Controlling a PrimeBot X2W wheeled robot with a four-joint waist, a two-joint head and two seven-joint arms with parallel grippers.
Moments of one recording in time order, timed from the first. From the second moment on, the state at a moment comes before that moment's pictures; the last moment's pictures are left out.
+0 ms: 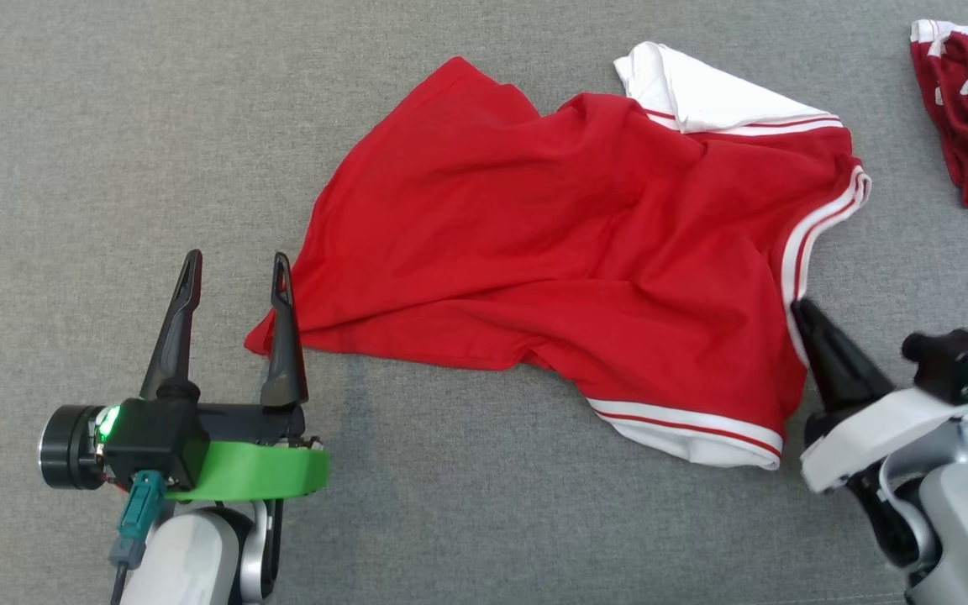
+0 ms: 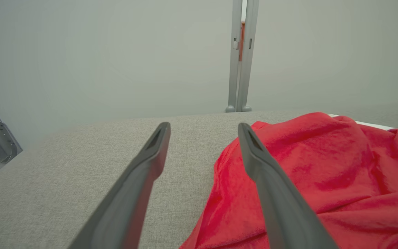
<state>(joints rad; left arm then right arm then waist) -0.19 0.19 -0.29 -0.04 -0.24 0.18 -0.26 -0.20 -0.34 0.21 0.23 0.49 0.13 -0.13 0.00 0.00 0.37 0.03</state>
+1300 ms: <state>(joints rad) -0.21 0.17 -0.26 0.01 -0.18 0.16 -0.26 -0.41 -0.44 0.10 0.19 0.41 0.13 -0.26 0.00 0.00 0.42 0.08</state>
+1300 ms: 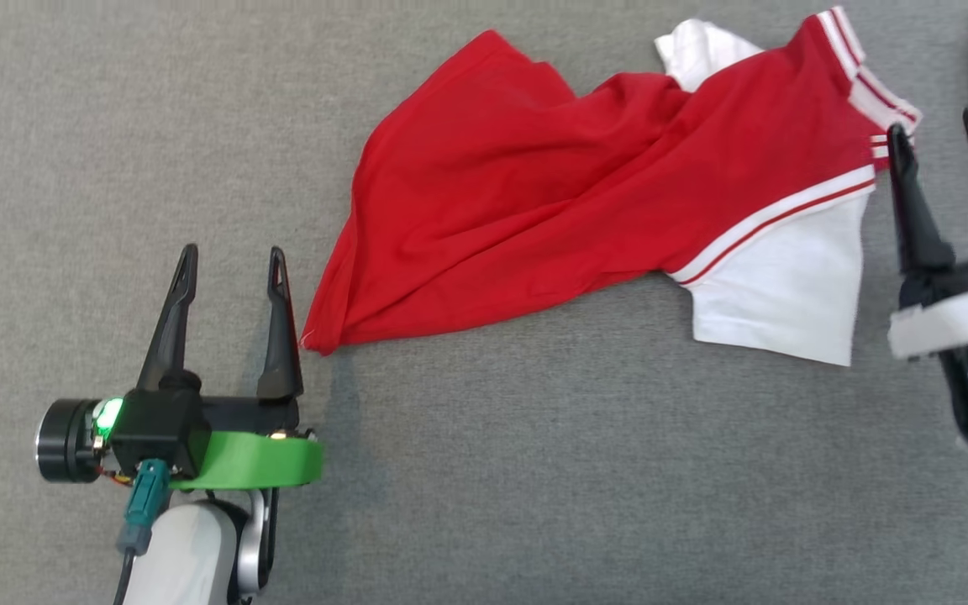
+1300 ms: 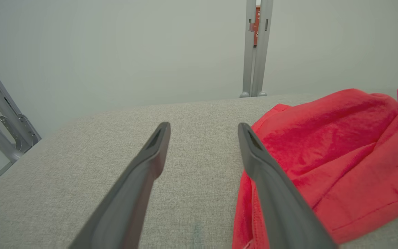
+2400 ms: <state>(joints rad) -0.11 0.22 -0.32 0.03 -0.25 0.14 -0.01 0.00 -0.22 0.02 -0.22 0.29 0.13 -0.16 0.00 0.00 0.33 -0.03</state>
